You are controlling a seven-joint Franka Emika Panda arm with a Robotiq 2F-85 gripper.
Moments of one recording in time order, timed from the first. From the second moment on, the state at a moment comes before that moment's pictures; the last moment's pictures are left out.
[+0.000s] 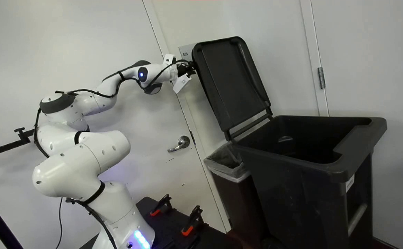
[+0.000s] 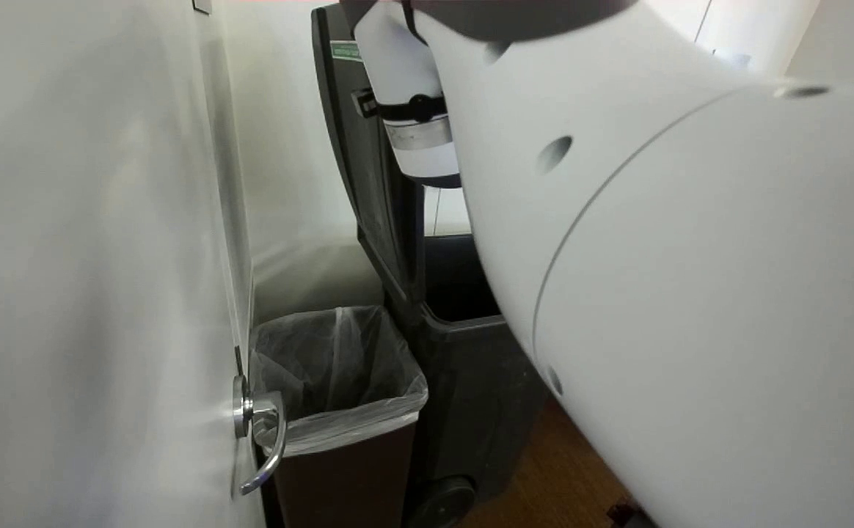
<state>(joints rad) -1.46 -1.19 1.36 -2.03 2.30 2.78 -1.58</state>
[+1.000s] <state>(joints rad) -1.49 -1.24 1.38 -2.04 2.30 2.79 -1.59</state>
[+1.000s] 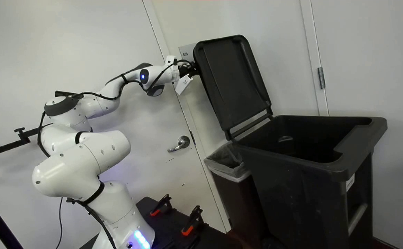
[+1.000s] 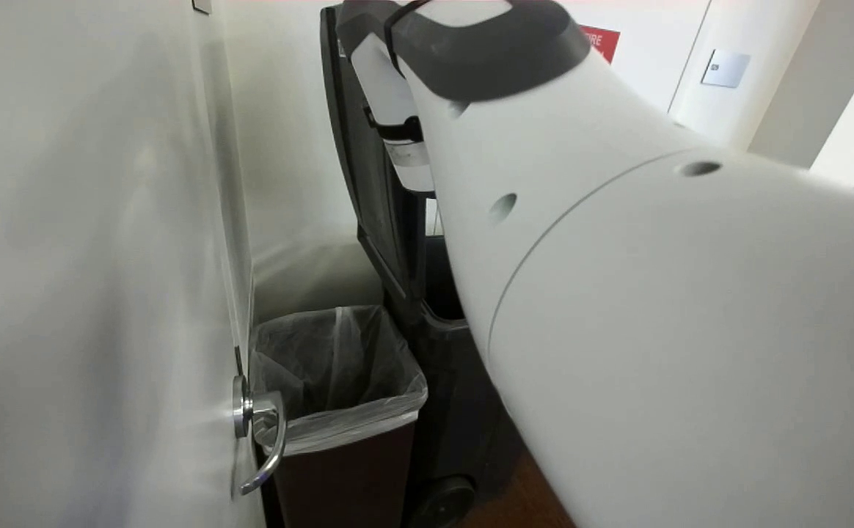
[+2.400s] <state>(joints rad) -1.44 -1.25 1.40 -2.02 2.30 2.70 -1.59</state>
